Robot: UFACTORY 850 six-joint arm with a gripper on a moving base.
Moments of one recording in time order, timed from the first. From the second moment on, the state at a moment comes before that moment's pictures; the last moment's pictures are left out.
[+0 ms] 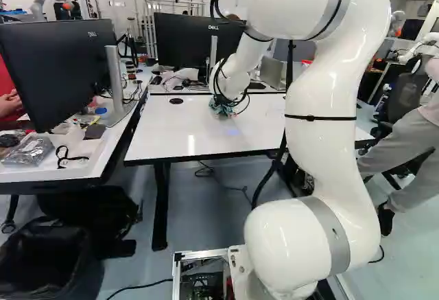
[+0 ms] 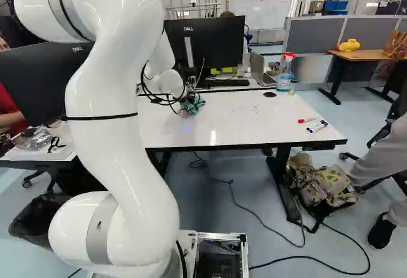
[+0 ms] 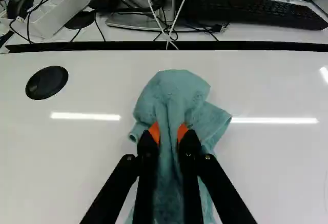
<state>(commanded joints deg) 3.4 -25.9 -59.7 0.0 13.9 0.0</state>
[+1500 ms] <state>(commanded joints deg) 7.1 -30.9 -66.2 0.0 13.9 0.0</state>
